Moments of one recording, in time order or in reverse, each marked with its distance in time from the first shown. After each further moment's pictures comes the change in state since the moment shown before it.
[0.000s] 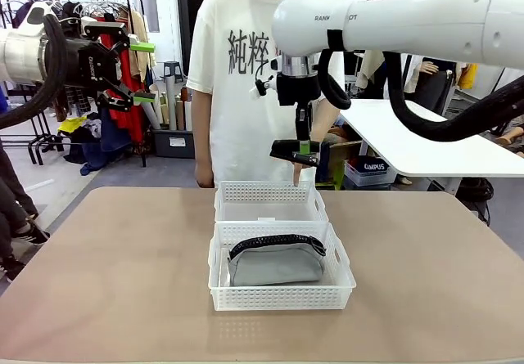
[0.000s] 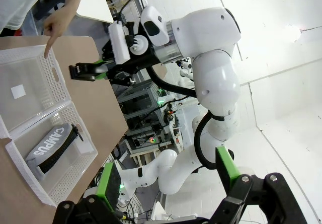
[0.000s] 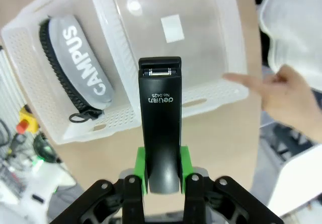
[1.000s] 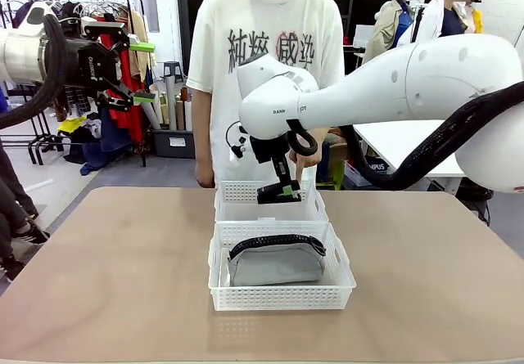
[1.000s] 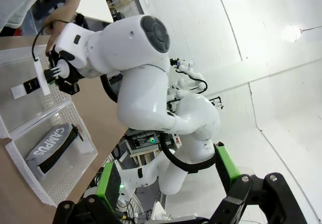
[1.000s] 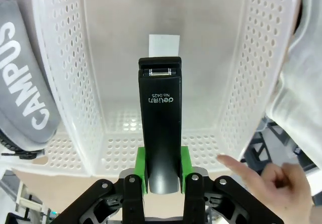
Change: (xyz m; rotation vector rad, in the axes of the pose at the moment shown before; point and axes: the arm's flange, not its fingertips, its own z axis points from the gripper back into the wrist) left arm 0.000 0.000 0.000 0.000 0.000 0.000; right arm 0.070 -0.012 -0.136 -0.095 0.148 0.258
